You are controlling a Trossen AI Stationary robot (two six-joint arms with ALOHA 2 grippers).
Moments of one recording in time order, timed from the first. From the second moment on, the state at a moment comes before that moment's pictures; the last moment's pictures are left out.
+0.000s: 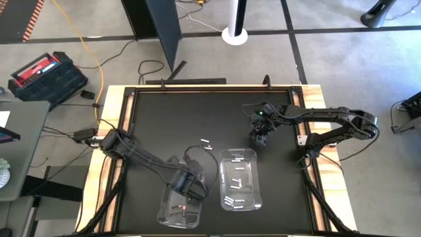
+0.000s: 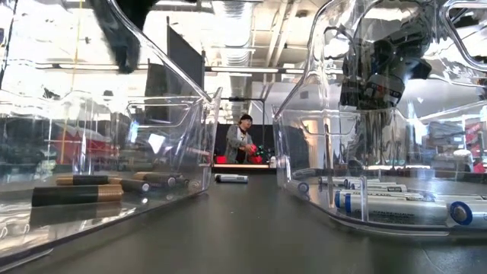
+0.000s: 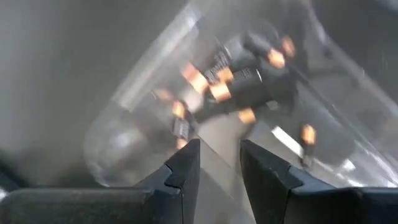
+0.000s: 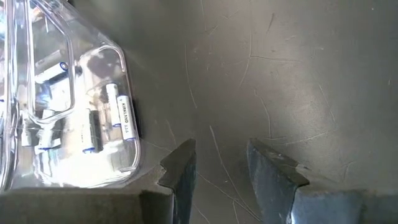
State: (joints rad) left arm -0.47 1.99 1.82 -1.44 -0.22 -1.12; right arm -0.44 1.28 0.61 -0.37 -0.39 -0.01
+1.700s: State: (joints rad) left arm 0.26 1.76 1.22 -0.60 0.03 0.34; right arm -0.44 1.28 0.61 -0.29 -0.31 0.29
